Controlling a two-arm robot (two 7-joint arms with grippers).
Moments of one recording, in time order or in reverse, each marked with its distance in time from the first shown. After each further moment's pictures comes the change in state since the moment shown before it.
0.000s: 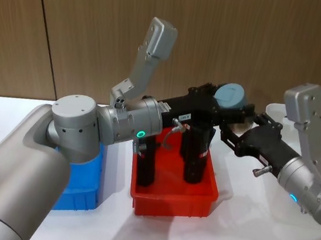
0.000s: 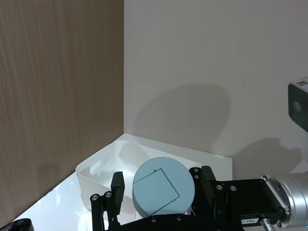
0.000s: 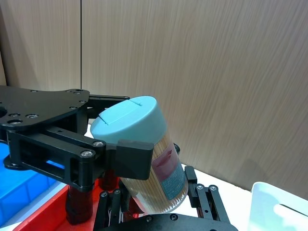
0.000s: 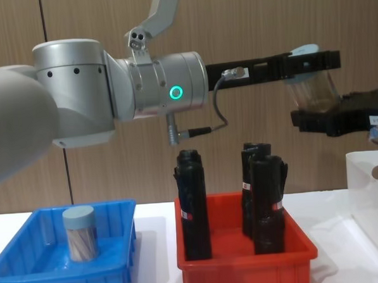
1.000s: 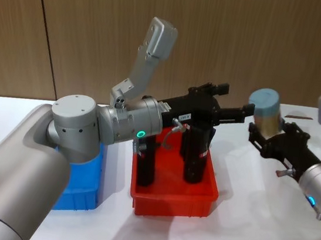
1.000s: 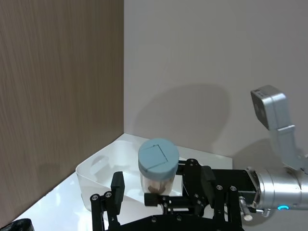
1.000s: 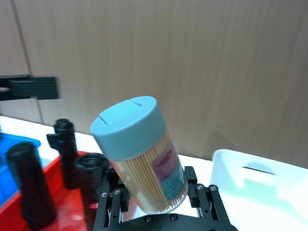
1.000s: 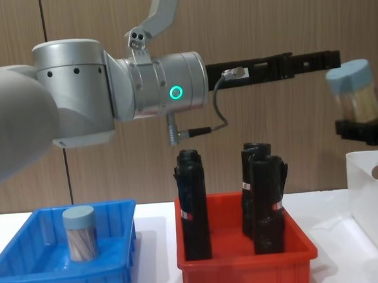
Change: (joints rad) left arm 0.000 0.000 0.000 0.000 0.000 0.000 0.000; right arm -0.004 0.017 0.050 0.084 0.115 -0.026 -0.100
